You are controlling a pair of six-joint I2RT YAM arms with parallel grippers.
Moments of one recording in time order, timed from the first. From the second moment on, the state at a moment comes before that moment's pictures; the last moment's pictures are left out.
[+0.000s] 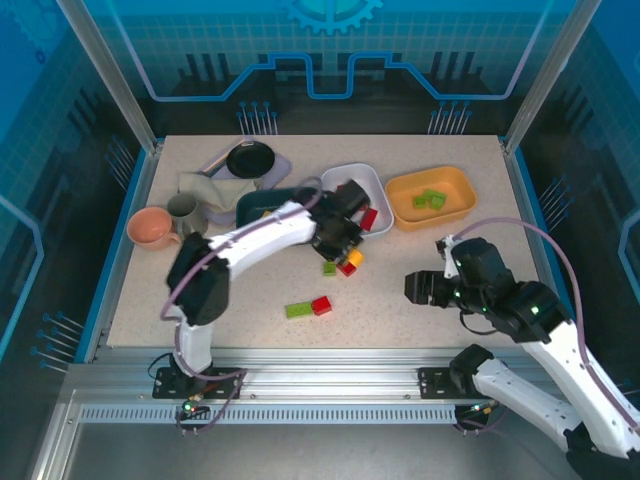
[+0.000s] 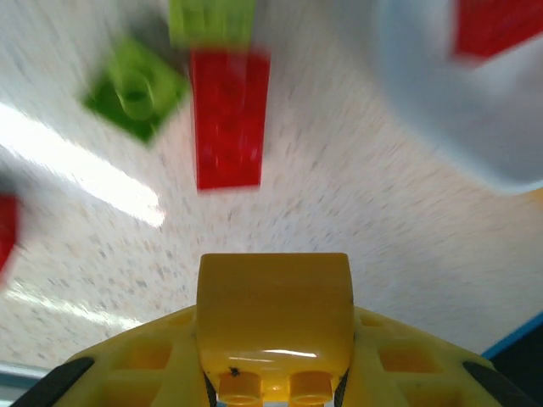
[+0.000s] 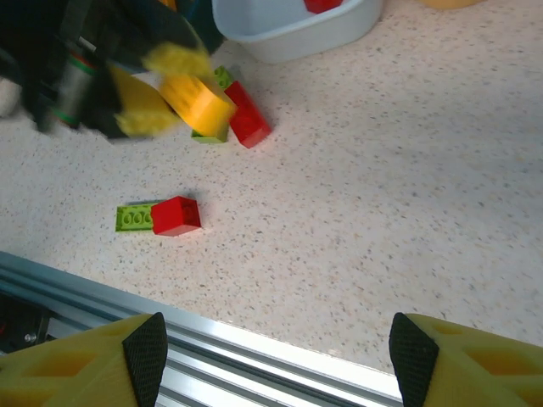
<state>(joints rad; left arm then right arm) -0.73 1.89 1.65 -0.95 0.10 -1.64 0.58 0.73 0.99 -1.13 -0.05 0.56</state>
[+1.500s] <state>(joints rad) -0.33 2.07 1.91 -1.25 -0.27 -0.70 0.76 1.48 1.31 -0.89 -0.09 0.29</state>
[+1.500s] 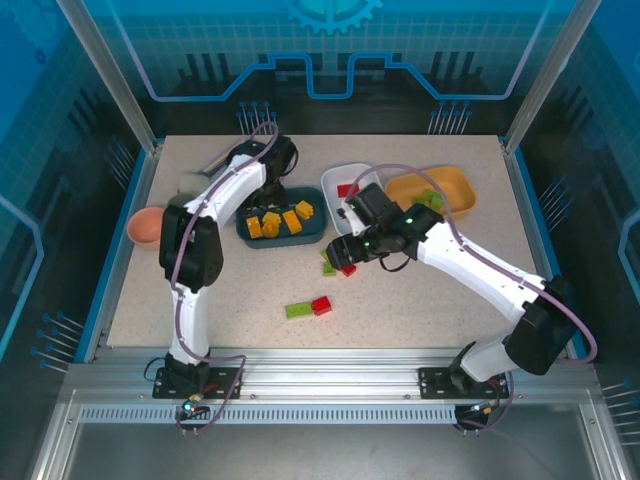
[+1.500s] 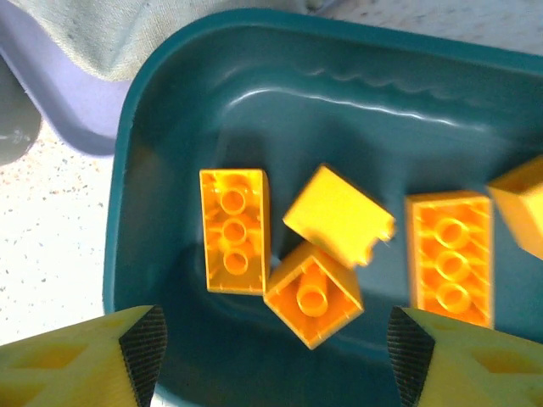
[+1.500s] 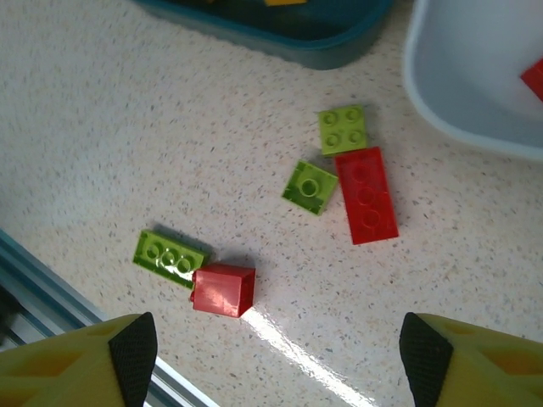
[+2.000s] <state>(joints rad) -0.30 1.19 1.37 -1.19 -0.17 -0.88 1.08 1.87 1.51 -0.98 0.04 -0.08</state>
